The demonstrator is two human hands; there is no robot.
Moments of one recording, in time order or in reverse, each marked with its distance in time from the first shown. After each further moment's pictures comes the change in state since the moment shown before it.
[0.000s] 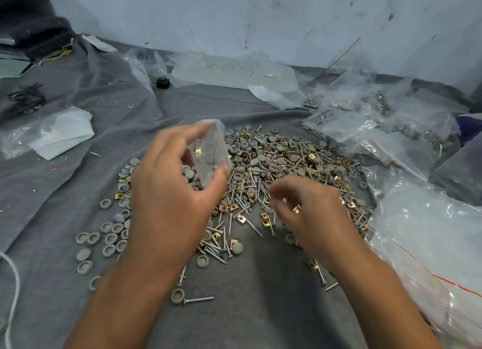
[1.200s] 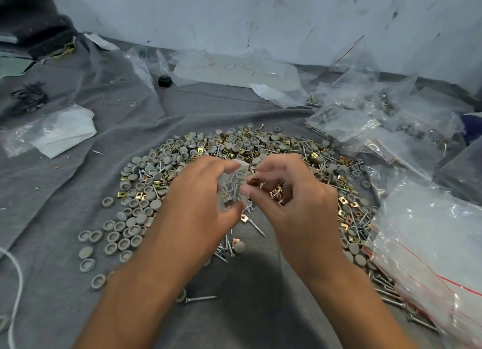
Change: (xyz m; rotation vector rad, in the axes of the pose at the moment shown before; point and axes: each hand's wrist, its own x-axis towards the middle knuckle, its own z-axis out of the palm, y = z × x) left_hand -0.005 -0.007 0.014 0.119 -0.384 0.003; right_hand -0.006 -0.034 0.017 0.230 0.352 -0.295
